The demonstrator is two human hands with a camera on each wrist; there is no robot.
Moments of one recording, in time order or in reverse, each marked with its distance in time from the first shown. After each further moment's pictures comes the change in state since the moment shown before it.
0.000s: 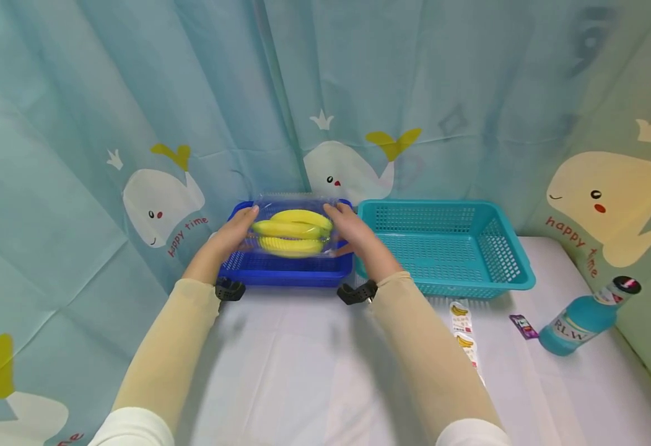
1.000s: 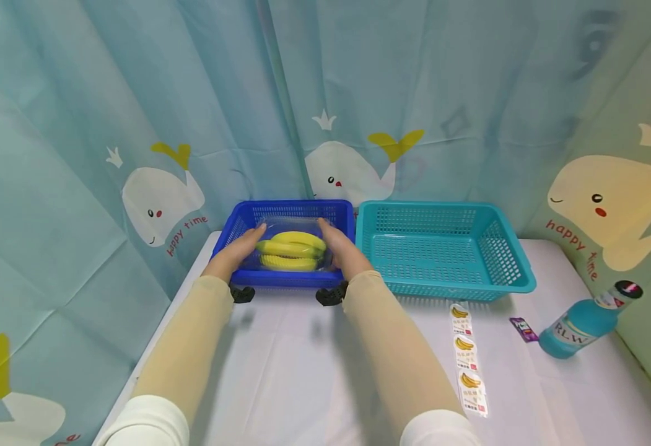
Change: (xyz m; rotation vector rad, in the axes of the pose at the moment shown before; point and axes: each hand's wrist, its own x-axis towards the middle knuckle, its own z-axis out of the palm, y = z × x) left_hand 0.030 -0.044 0.018 0.049 -0.023 -0.191; right_hand 0.051 0.034 0.038 0.218 0.039 0.232
